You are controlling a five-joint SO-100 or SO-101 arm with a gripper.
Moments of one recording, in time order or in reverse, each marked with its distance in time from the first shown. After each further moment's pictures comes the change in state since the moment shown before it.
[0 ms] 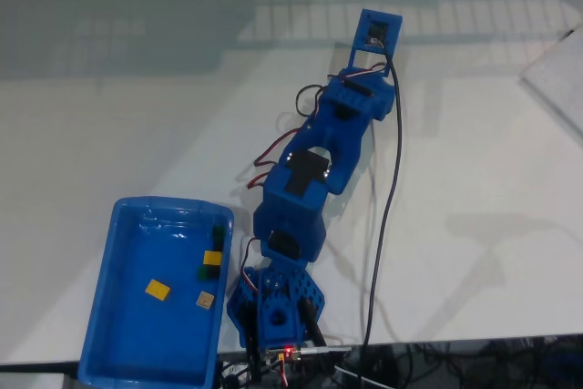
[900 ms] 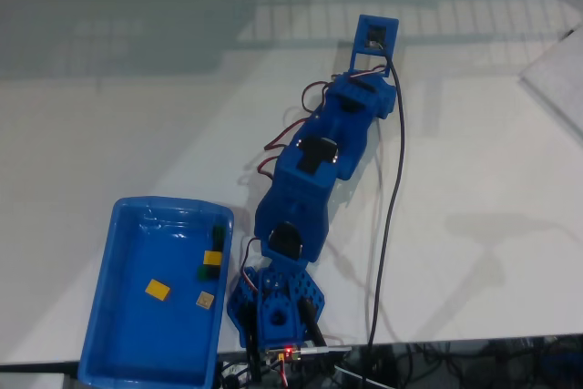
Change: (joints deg) arm 0.4 -9.1 -6.0 -0.1 -3.4
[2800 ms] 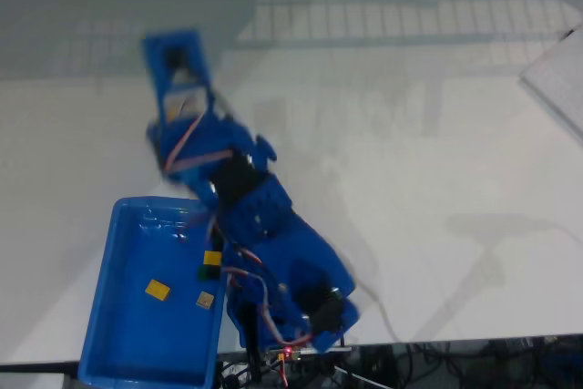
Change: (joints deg) arm -70.0 79.8 9.7 57.7 36.8
